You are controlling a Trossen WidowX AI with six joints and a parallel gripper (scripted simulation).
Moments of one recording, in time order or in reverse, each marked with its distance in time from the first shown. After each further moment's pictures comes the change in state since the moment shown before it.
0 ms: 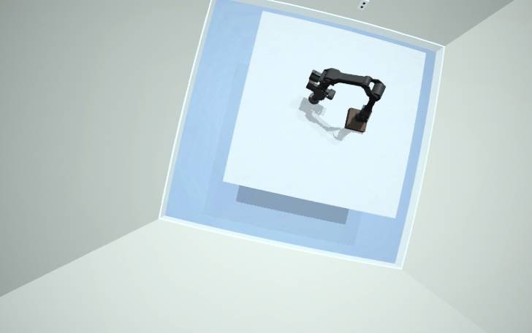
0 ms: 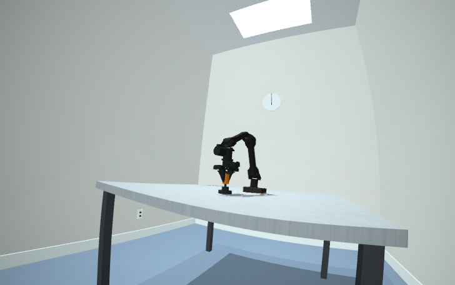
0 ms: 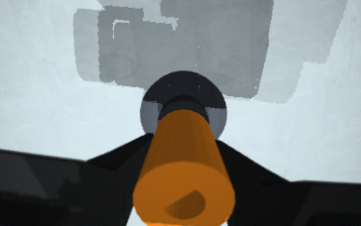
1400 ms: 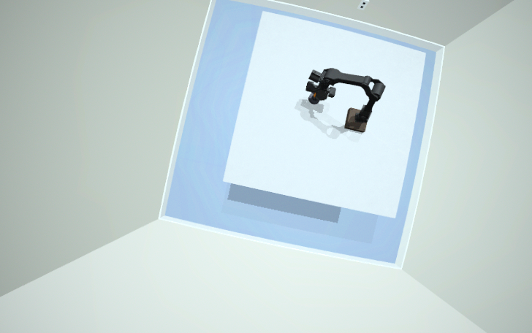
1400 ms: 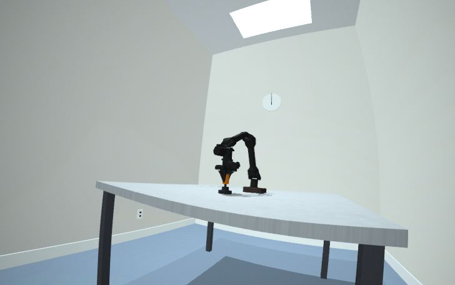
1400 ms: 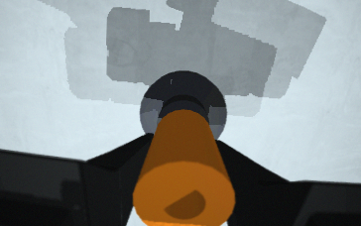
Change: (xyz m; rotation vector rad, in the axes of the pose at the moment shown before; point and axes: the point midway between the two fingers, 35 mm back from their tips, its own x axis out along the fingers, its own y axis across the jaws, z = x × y) arm 0.000 -0.001 0.000 -0.209 0.000 0.001
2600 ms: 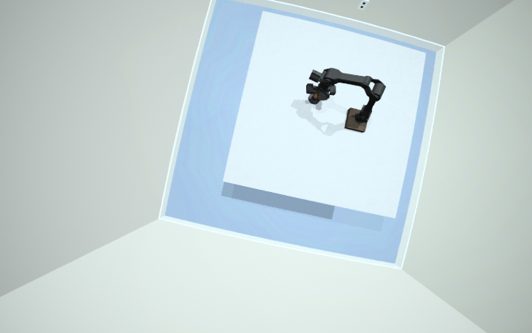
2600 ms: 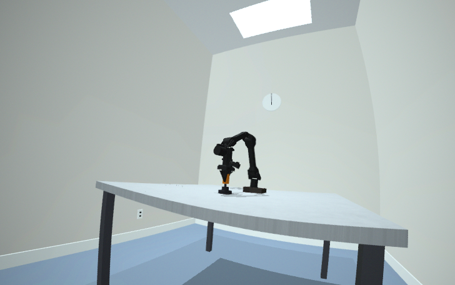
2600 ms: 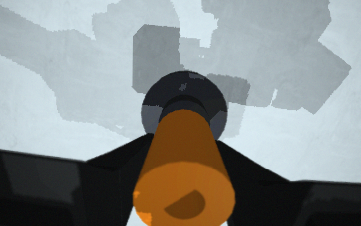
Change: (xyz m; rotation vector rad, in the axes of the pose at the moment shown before) arm -0.002 0.001 0.000 -0.198 0.000 0.000
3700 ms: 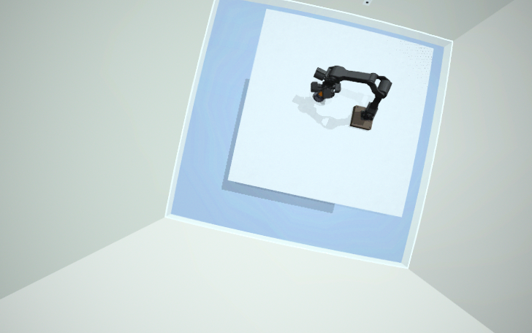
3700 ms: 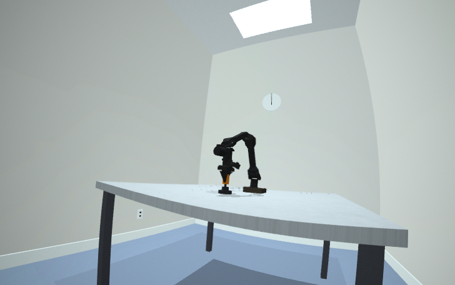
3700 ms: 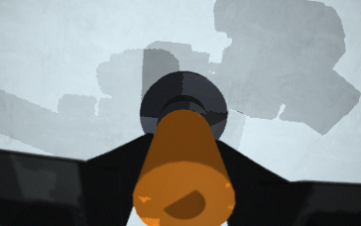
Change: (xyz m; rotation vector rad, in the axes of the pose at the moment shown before) arm 0.003 0.000 0.000 -0.025 0.000 0.000
